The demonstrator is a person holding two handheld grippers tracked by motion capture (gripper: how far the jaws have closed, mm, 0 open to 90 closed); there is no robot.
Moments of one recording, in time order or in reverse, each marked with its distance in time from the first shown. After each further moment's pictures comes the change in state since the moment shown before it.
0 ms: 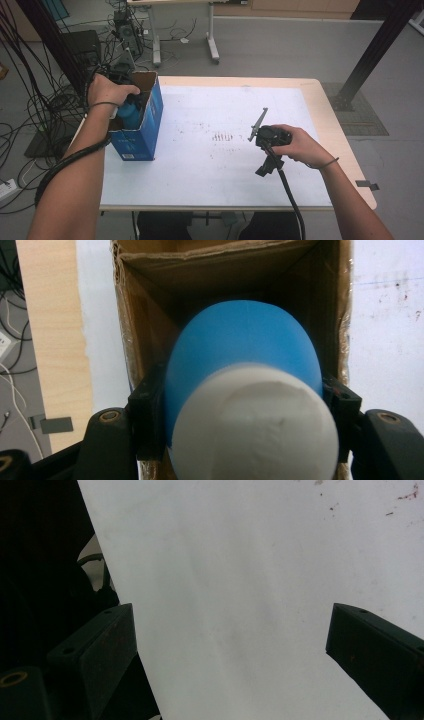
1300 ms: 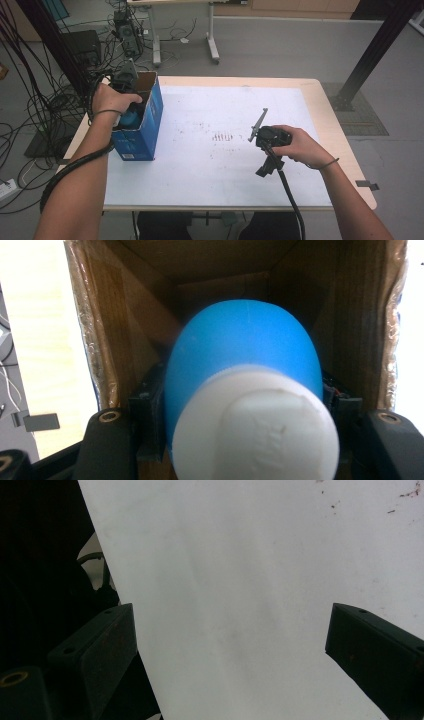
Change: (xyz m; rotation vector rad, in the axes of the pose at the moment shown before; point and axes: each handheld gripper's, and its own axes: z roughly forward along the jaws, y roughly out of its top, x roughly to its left) left arm -0.001 -0.006 0.023 0.042 -0.001 0.007; right arm 0.001 0.000 0.000 0.007 -0.003 0.002
